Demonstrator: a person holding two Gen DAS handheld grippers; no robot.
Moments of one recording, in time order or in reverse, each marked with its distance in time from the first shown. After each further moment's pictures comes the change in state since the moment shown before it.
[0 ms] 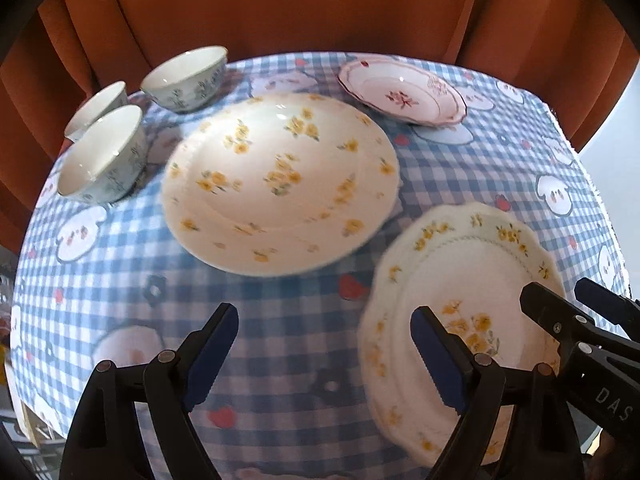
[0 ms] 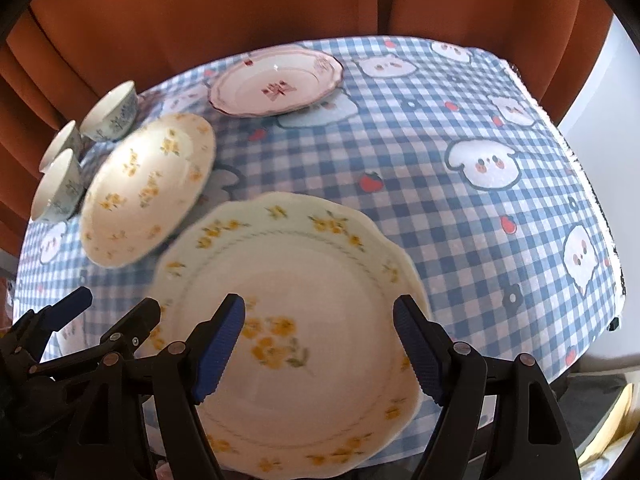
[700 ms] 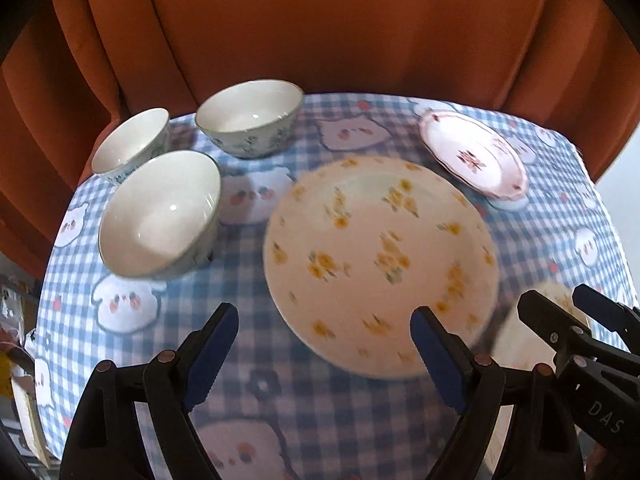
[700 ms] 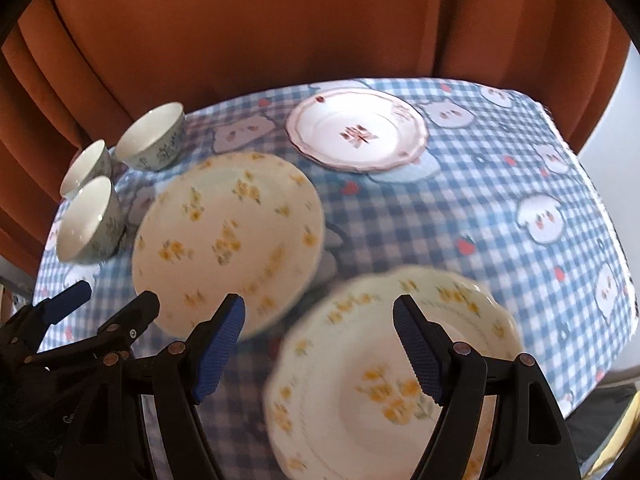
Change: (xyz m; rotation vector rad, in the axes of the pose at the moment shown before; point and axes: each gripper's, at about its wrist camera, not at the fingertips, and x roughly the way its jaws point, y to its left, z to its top) left arm 0.007 0.093 0.059 -0.019 -0.066 0.030; right arm 0.016 0.096 0.053 -0.017 -0.070 0.038
